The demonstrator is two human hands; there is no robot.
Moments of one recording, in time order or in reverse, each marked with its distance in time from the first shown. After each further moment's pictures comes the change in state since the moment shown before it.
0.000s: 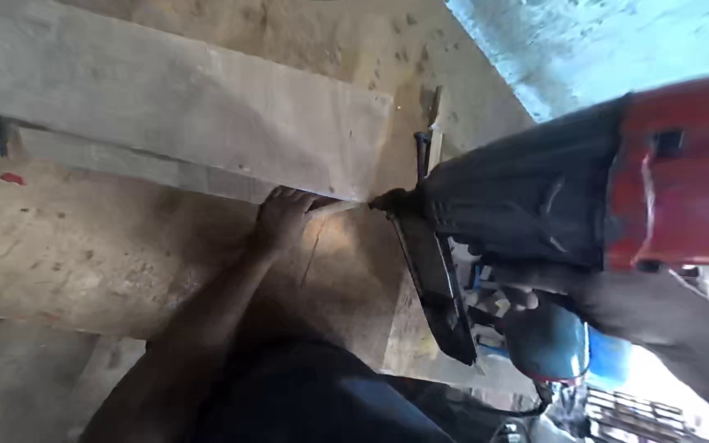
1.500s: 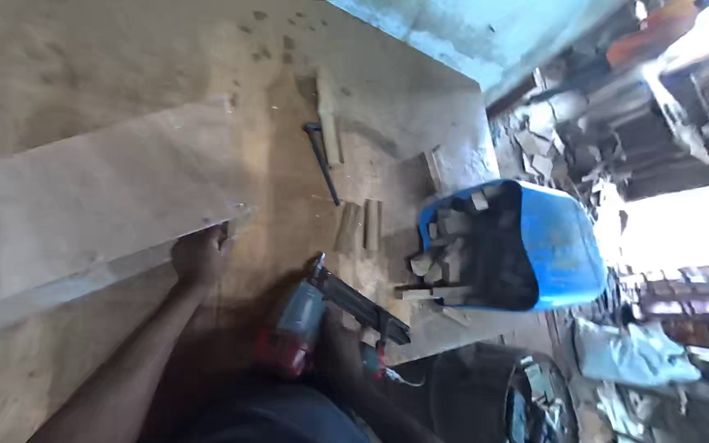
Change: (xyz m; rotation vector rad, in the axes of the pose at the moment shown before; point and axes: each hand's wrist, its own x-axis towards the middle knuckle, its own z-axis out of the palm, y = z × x) left_hand 0.043 0.063 0.017 0.137 -0.229 -0.231; right_hand 0.035 0.237 0.191 -0.293 0.186 0.280
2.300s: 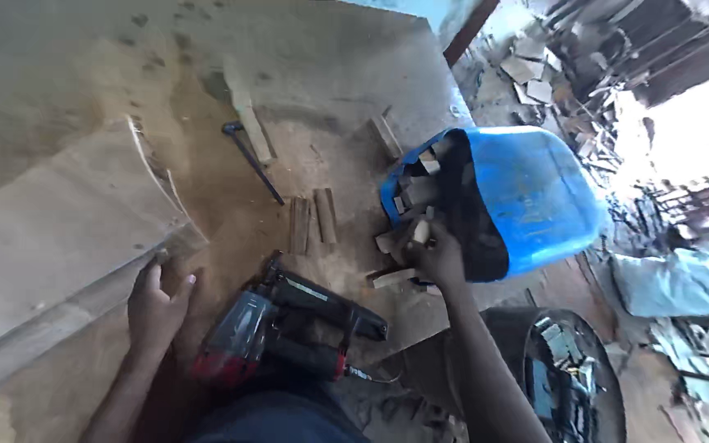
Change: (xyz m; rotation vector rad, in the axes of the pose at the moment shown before) left_hand -0.042 0.054 -0.013 -0.291 -0.005 0.011; right_hand 0.093 0.257 -0.182 0.444 0.576 0.080
